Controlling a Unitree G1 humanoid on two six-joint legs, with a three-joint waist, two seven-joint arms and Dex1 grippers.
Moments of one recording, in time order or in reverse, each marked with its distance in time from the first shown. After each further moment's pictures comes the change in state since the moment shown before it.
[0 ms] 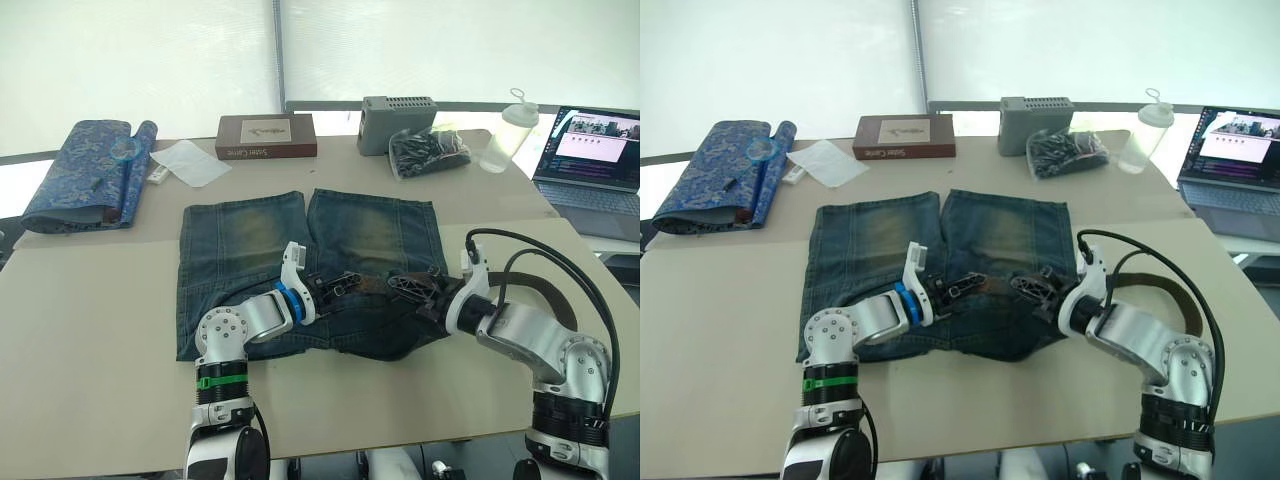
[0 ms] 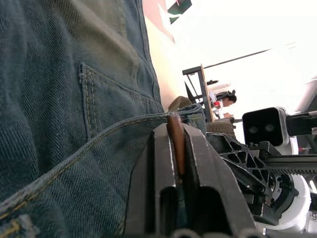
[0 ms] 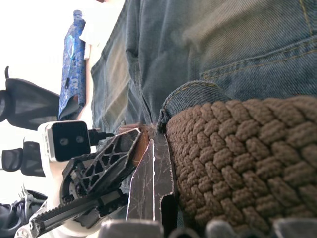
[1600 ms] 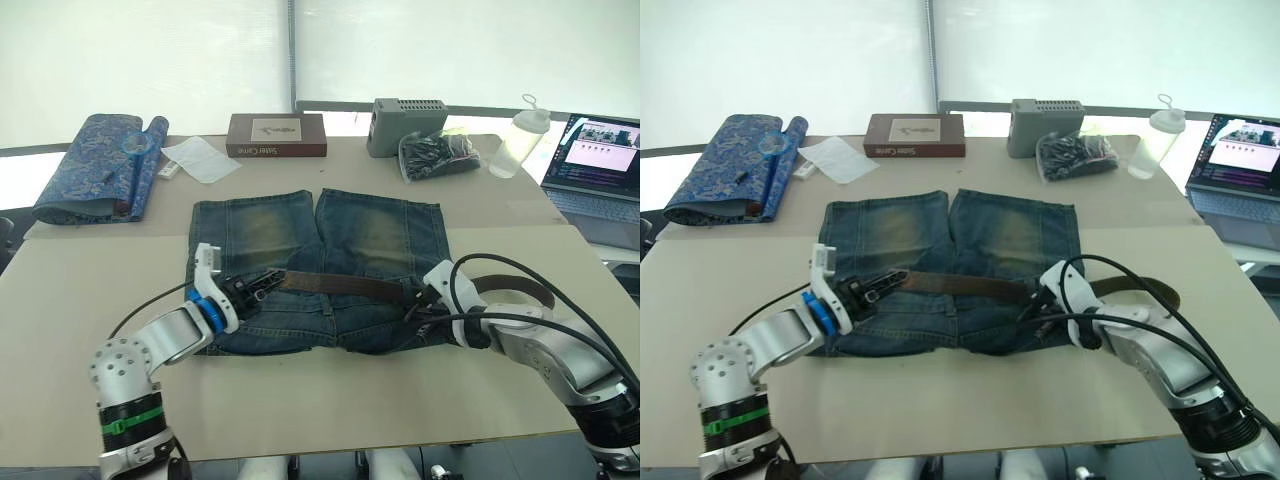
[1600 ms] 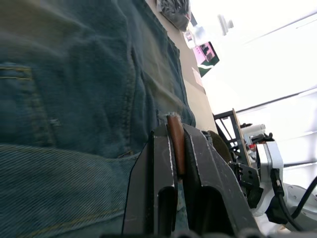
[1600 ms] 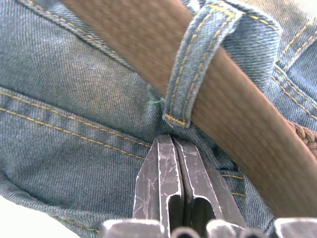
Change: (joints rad) left arm 0.225 0.388 0.142 -0.244 -0.461 -0.015 0.210; right arm -0.011 -0.391 0.478 -0.244 -1.380 -0.033 1.035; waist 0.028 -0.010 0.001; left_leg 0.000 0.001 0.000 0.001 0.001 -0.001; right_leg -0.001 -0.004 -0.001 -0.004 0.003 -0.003
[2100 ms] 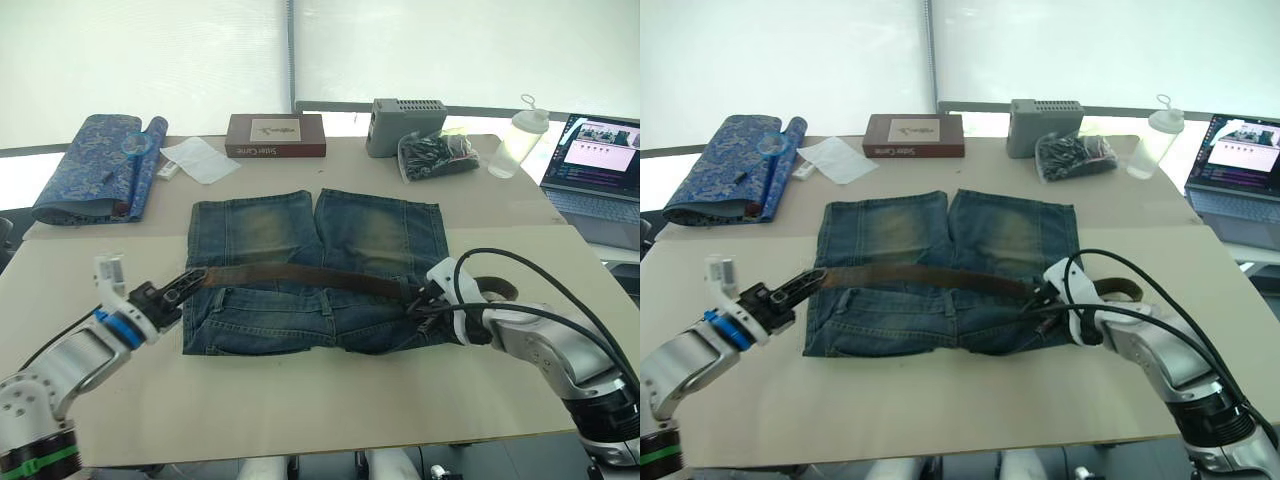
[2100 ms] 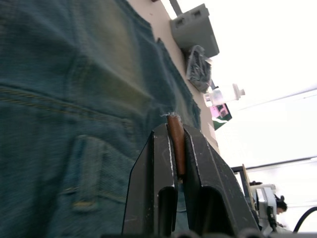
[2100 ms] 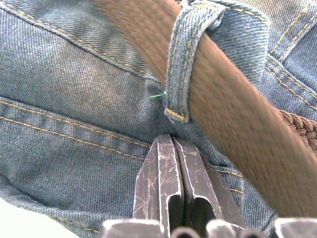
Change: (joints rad) left arm 0.241 0.303 0.155 0.092 -0.259 -0.149 -0.040; right arm -0.024 0.032 -0.034 0.037 -0.002 0.045 0.032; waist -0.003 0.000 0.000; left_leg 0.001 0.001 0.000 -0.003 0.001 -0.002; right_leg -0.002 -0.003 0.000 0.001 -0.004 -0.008
